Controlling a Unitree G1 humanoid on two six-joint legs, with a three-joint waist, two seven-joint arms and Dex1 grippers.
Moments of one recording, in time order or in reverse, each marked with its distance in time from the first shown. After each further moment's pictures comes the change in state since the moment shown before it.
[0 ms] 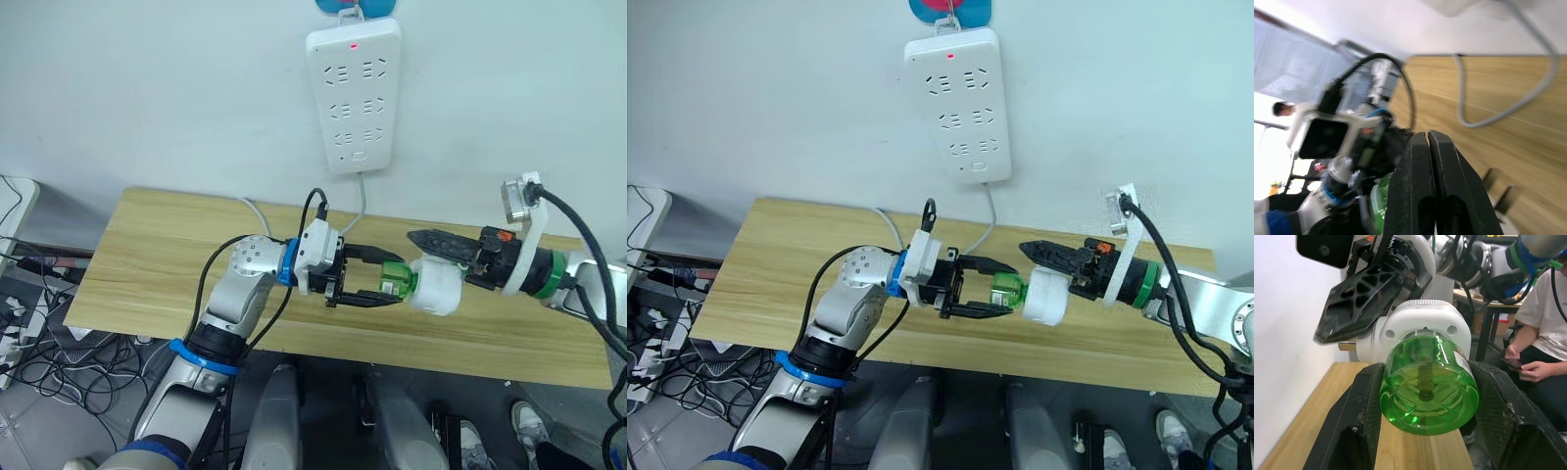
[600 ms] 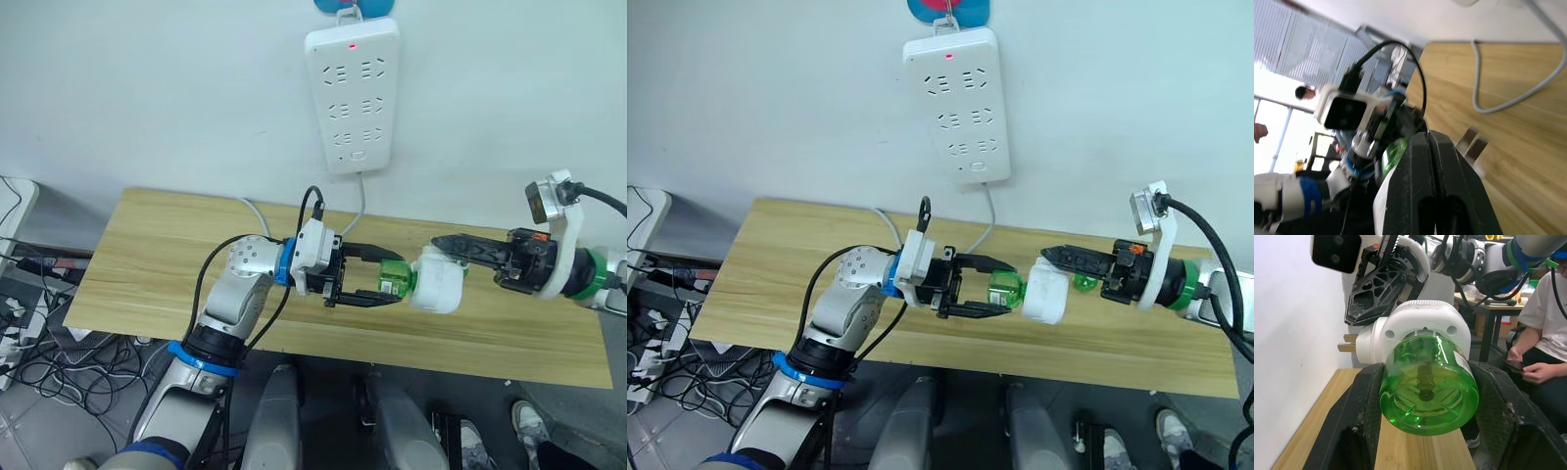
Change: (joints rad) left arm 0.010 0.003 0.000 -0.016 -0.009 -0.014 -0.003; right arm 0.043 -0.088 -0.069 0.064 0.001 0.085 0.107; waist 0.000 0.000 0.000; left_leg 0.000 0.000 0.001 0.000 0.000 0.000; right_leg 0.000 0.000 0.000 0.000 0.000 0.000
